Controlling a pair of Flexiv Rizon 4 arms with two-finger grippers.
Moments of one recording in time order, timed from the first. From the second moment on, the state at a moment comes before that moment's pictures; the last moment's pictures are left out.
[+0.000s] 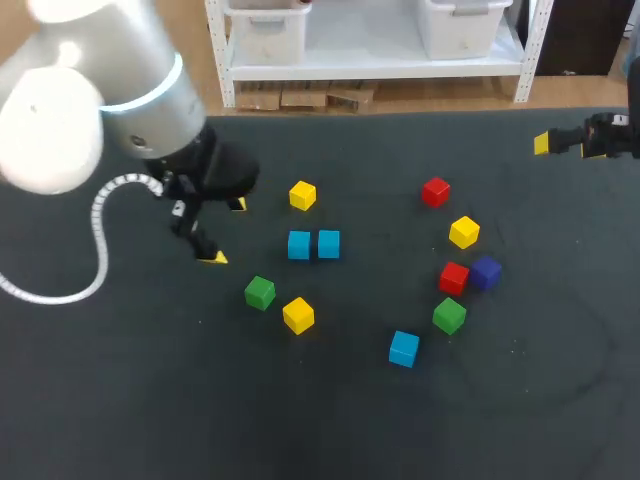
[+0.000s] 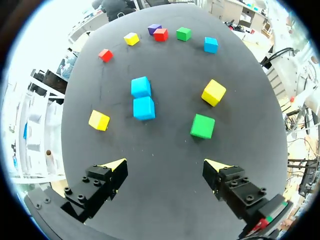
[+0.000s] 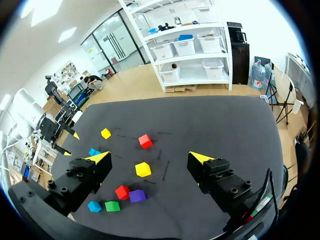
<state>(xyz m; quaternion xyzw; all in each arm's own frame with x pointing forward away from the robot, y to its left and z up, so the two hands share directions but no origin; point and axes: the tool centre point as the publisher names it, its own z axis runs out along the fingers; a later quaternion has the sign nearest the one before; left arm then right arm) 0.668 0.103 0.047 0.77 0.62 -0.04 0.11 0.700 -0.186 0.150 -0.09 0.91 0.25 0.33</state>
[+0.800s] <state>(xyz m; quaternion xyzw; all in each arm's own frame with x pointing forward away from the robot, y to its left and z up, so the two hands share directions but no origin) 0.656 0.134 0.058 0.75 0.63 -0.09 0.15 0.701 -0.183 0.153 -0.11 0.90 0.24 0.33</state>
